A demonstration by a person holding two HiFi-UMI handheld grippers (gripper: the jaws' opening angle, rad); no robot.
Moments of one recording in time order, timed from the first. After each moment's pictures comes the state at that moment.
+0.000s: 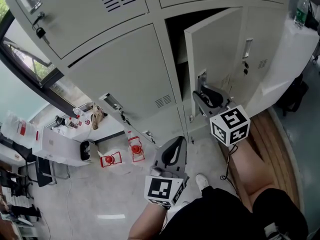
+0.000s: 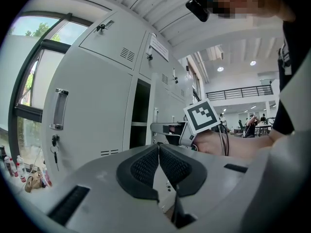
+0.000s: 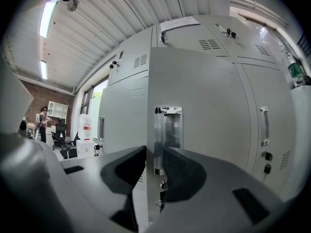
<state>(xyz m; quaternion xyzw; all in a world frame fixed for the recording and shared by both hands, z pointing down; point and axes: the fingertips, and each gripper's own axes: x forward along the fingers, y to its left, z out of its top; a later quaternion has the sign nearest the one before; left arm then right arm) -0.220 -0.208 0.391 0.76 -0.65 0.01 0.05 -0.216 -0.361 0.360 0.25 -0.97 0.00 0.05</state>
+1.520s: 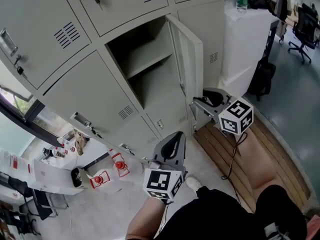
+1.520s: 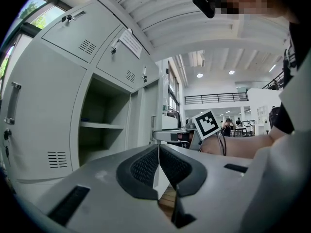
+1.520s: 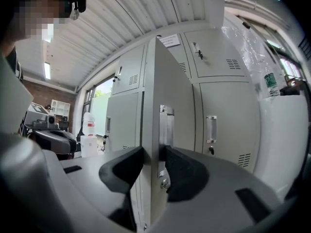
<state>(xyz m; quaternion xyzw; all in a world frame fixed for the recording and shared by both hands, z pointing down) -0.078 -0.221 0.370 0.84 -0.54 -0.01 0.03 -0.030 -0.353 0.361 0.25 -0.97 -0.01 0.06</state>
